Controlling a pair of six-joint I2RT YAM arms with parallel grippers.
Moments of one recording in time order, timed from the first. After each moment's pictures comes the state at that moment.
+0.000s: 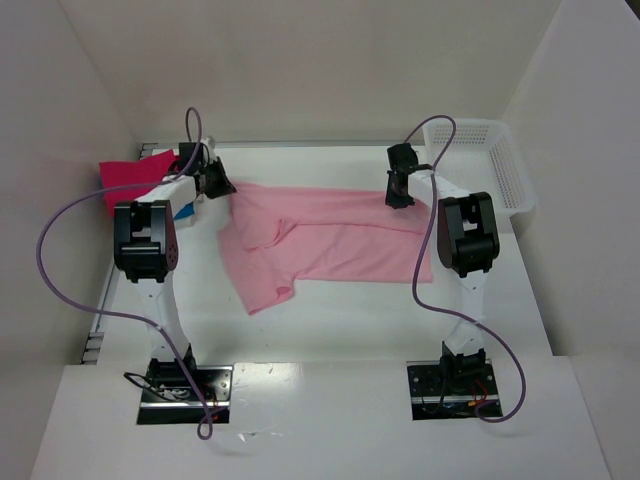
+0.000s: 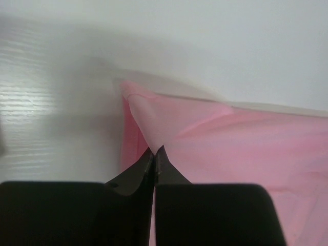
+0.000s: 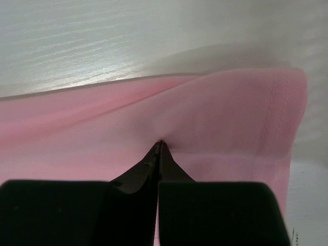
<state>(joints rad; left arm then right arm) 0.05 2.13 1.55 -0.19 0.28 -0.36 0.19 2.18 1.62 -0.46 0.21 0.32</state>
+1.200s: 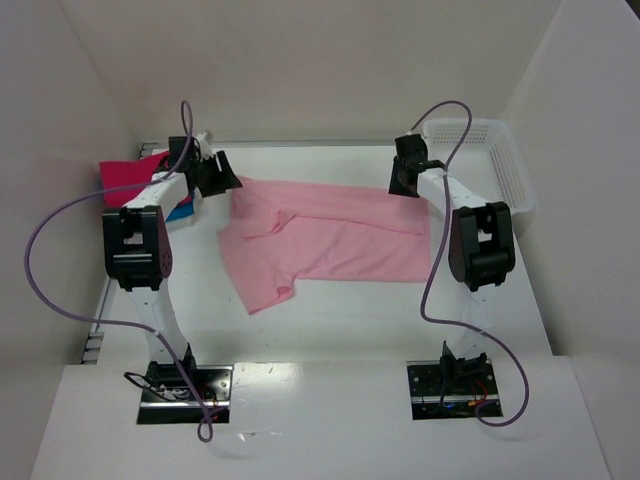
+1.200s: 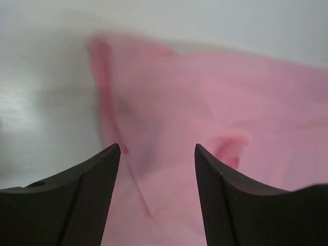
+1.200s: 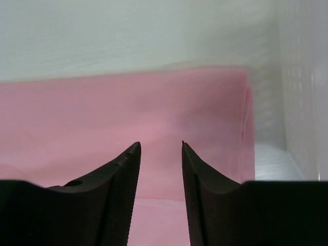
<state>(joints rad) 0.07 2.03 1.54 -0.29 0.40 -0.28 0.19 2.00 1.54 -0.41 0.24 0.31</state>
